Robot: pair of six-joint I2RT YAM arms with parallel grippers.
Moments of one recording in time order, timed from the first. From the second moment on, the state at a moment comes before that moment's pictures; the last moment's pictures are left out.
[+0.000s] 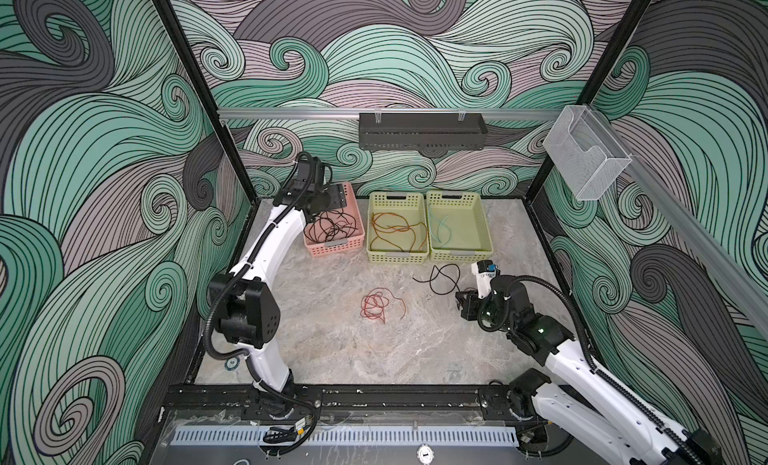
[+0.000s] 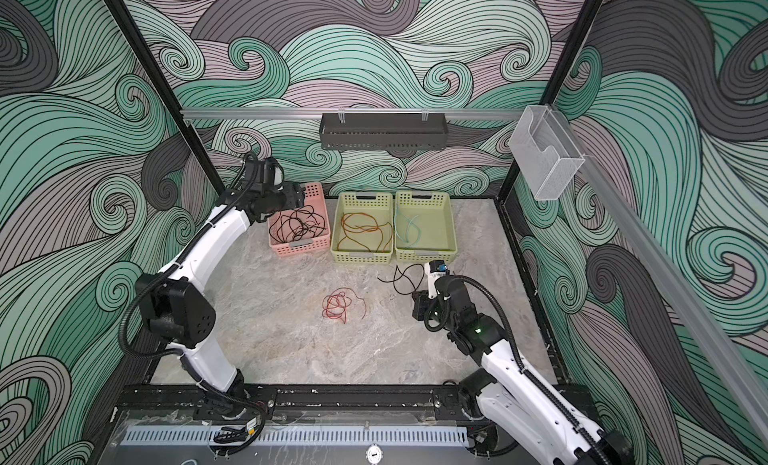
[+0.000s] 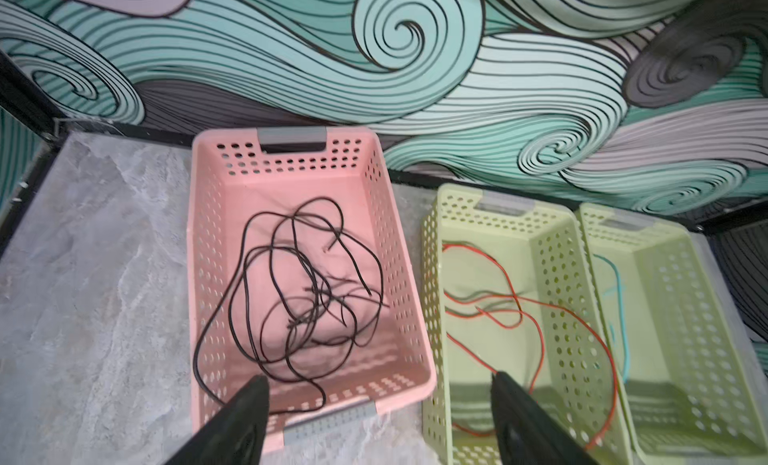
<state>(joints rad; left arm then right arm) -0.20 1.72 1.67 -0.64 -0.02 -0.33 0.51 0.78 0.55 -0.41 -0.07 0.43</state>
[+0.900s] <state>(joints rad) -0.23 0.69 0.78 -0.53 0.21 -0.47 0.79 0.99 1.04 -0.57 0.04 0.27</state>
